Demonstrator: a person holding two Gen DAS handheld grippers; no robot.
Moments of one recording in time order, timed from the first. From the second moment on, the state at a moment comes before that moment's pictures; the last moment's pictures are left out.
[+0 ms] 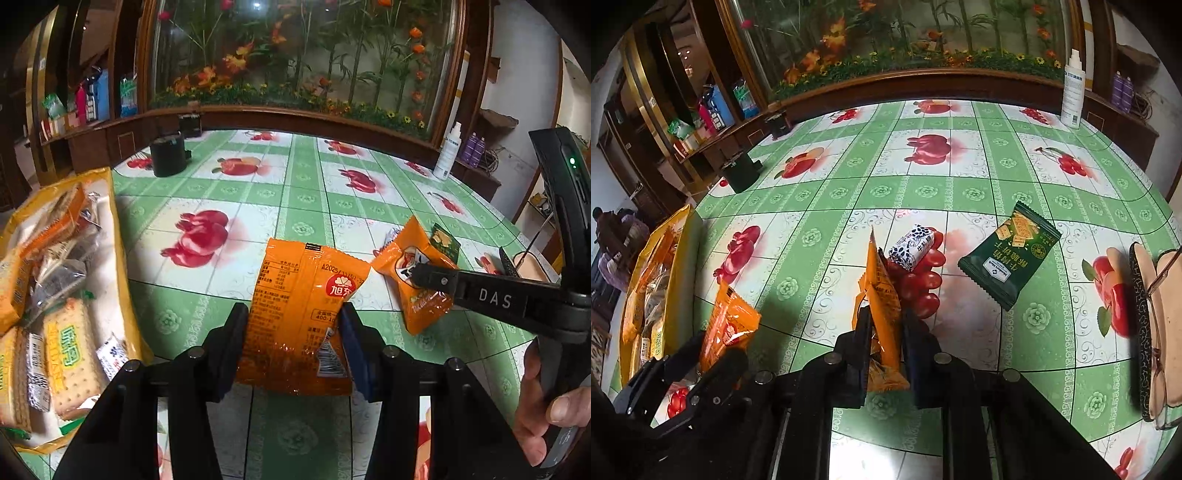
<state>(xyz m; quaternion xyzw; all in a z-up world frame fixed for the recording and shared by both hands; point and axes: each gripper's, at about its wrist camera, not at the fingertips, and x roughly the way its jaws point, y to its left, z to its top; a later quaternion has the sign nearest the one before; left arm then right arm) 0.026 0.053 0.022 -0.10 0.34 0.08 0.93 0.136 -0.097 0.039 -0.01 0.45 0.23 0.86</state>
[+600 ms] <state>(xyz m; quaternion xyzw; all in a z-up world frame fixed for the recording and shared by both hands) 0.013 0.059 0.032 -0.10 0.32 0.10 0.94 0.132 -0.108 0.056 0.05 0.43 0.27 0.86</state>
